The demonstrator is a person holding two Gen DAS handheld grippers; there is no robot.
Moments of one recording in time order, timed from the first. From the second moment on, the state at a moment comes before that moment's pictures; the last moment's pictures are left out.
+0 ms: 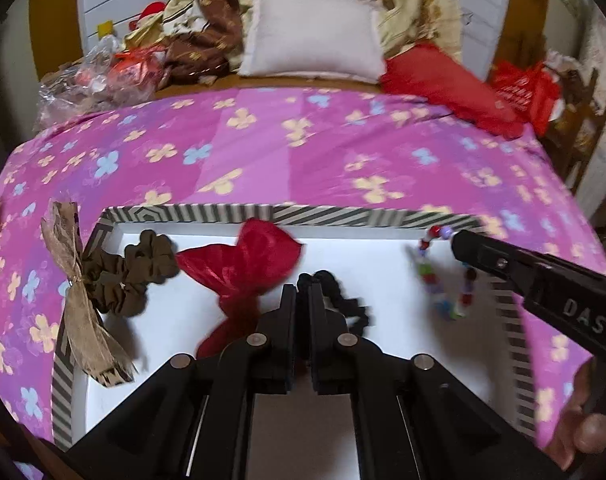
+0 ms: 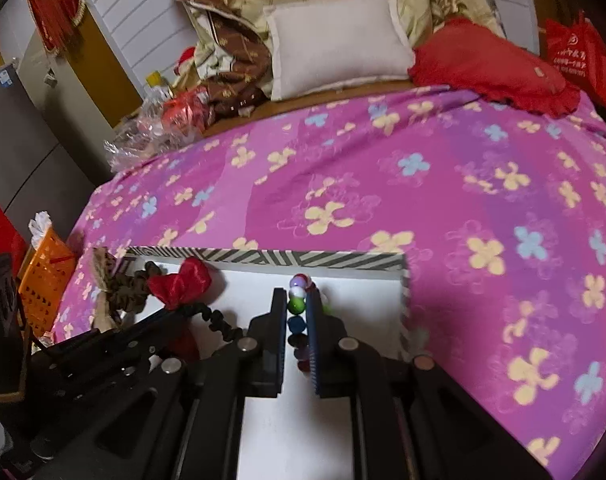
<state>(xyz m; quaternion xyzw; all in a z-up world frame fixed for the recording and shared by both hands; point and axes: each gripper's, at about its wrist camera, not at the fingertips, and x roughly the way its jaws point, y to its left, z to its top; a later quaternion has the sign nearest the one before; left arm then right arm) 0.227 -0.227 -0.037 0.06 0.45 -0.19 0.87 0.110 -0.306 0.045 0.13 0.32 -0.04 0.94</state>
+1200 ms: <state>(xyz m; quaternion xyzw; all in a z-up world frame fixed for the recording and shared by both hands) 0.146 -0.160 0.014 0.07 0.39 -0.12 0.91 0.016 -0.275 0.039 0.11 0.31 -0.02 0.94</state>
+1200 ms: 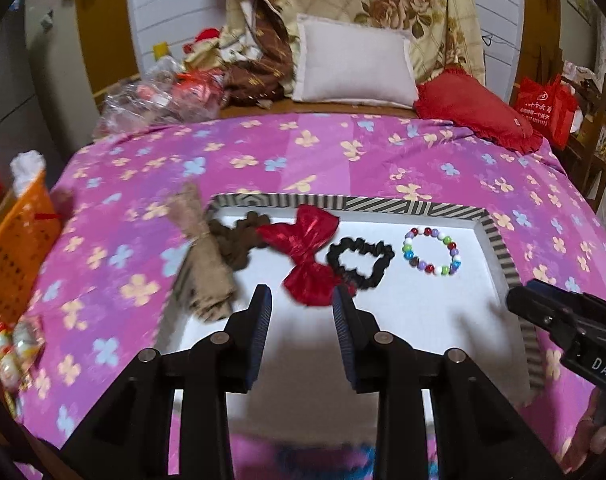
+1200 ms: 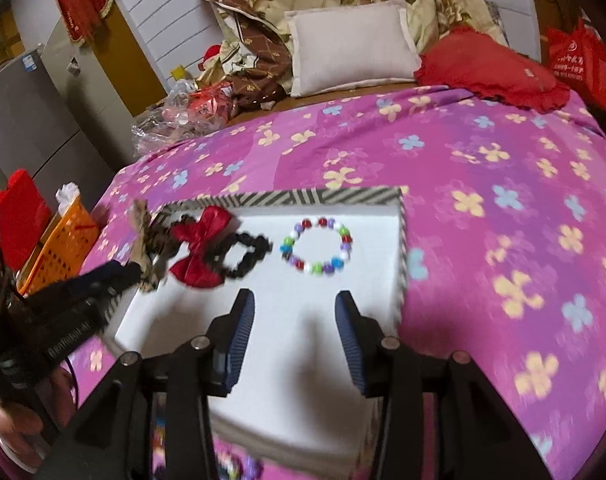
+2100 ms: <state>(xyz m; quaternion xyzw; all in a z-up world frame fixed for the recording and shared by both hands) 0.007 -0.084 0.009 0.05 0.39 -0.06 0.92 -0.120 -0.211 0.009 0.07 0.31 -0.02 0.95</state>
